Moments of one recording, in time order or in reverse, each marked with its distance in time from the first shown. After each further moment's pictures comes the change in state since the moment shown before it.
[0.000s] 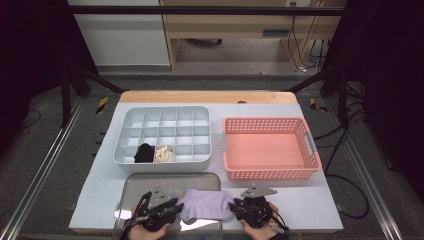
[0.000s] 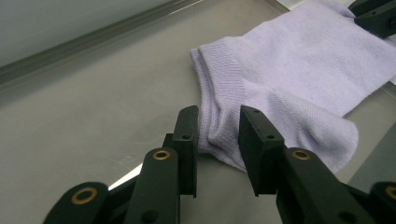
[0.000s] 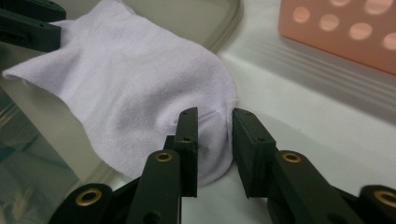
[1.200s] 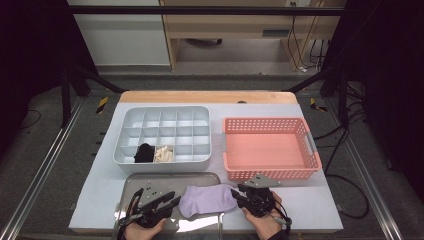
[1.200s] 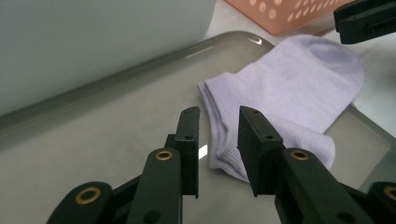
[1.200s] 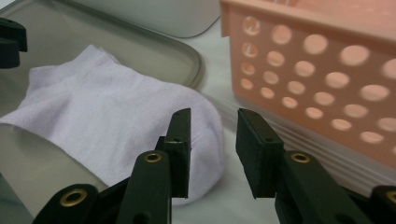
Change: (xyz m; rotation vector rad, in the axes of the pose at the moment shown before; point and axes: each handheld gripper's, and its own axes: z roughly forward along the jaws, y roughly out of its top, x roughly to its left) left arm 0.010 0.008 -0.018 -0.133 0.024 -0.051; right arm -0.014 0.023 -0.009 -0.106 -0.081 -0.029
